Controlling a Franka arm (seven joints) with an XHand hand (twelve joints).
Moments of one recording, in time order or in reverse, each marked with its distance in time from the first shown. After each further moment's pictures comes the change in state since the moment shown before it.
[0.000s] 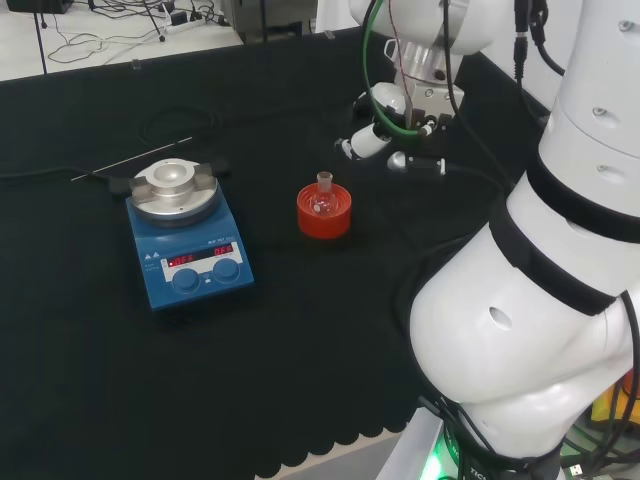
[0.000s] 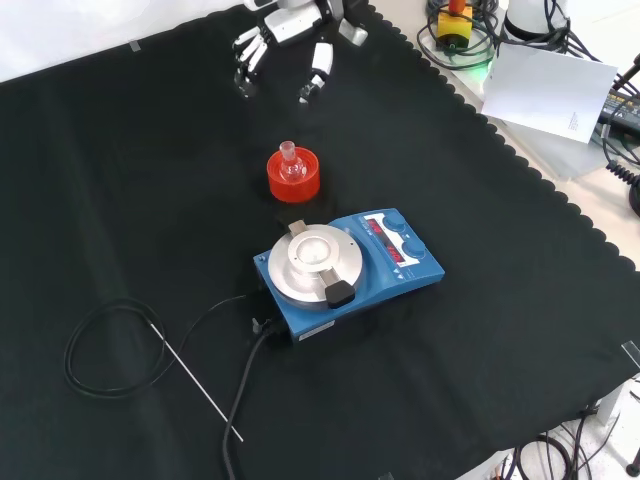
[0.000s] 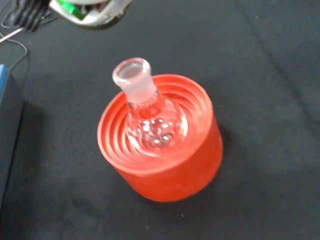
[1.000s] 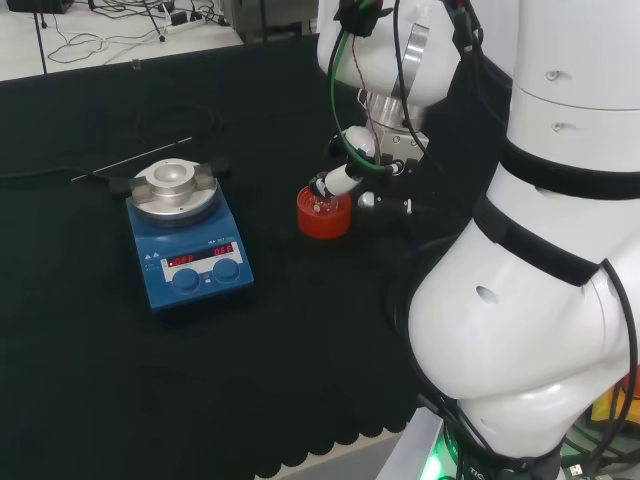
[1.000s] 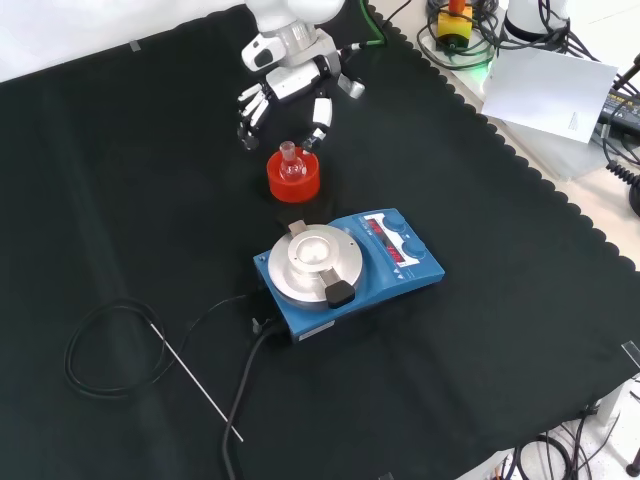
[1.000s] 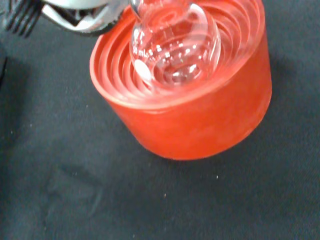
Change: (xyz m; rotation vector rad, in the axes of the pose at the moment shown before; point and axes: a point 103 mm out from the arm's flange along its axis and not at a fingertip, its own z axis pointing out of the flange) arm 0.010 0.031 0.082 0.011 0.036 -0.002
